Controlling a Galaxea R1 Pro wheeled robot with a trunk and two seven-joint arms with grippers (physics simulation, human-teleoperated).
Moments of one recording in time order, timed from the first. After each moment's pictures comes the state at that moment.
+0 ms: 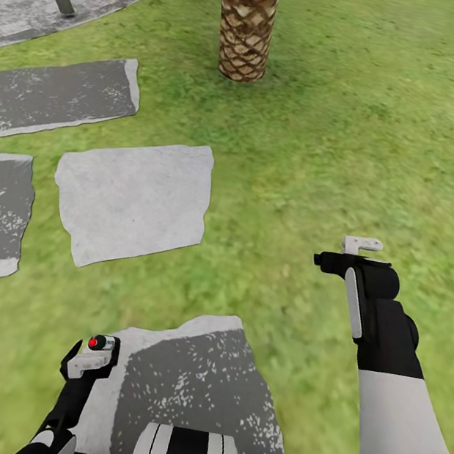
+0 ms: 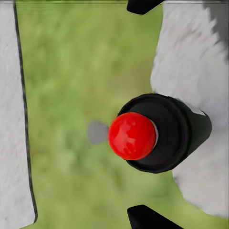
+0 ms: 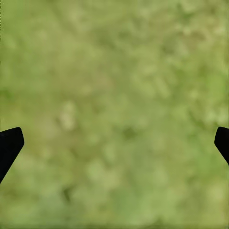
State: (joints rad) left arm -0.35 0.03 -0.02 -0.60 0.23 -0.76 0.01; right arm -0.92 -0.09 0.02 -1.35 0.02 0.99 -0.07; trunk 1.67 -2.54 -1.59
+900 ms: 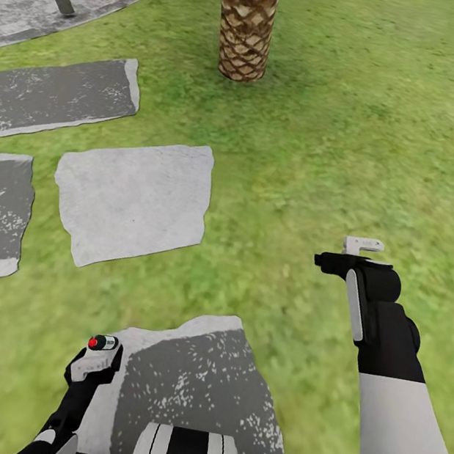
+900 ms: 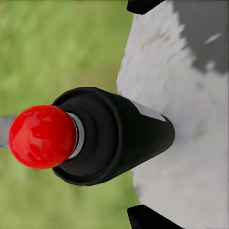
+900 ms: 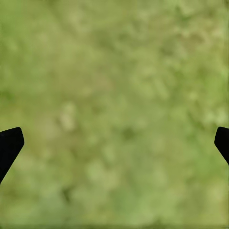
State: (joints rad) left arm -0.40 0.03 -0.02 -0.48 0.33 -0.72 -0.08; right arm -0.91 -0.09 0.02 -1.38 0.02 0.99 -0.07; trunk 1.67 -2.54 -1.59
